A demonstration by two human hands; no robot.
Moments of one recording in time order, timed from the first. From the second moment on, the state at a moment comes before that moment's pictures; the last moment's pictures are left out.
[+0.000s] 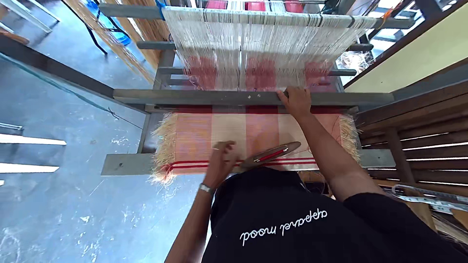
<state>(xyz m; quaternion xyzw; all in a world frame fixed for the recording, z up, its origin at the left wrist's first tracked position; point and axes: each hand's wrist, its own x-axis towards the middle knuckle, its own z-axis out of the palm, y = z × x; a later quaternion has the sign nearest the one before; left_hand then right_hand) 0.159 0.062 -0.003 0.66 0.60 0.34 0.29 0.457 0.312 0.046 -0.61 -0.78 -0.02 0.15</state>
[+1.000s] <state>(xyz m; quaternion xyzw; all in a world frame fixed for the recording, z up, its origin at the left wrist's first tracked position) 0.109 0.226 0.022 0.28 0.65 0.66 0.23 0.563 0.137 0.013 -0.60 -0.73 0.29 0.14</state>
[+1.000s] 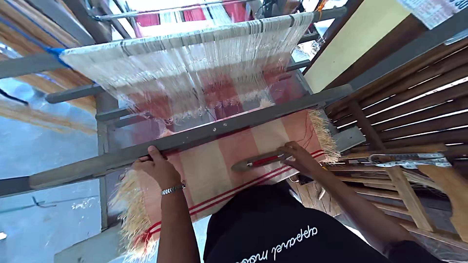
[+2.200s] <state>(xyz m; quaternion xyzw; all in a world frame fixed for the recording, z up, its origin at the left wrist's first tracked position) -0.009 0.310 0.048 0.29 0.81 0.44 0.26 0.763 0.335 0.019 -0.61 -0.07 0.30 0.73</state>
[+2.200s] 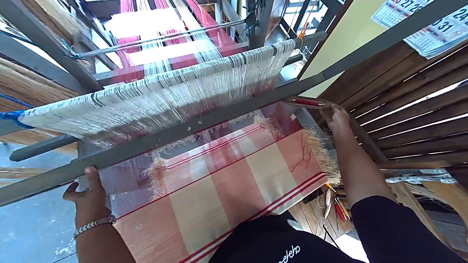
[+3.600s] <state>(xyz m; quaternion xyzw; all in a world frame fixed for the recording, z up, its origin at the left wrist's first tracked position) -0.013 0.313 0.042 0.31 0.74 0.47 0.37 0.527 0.364 0.022 -0.70 -0.53 0.43 0.22</state>
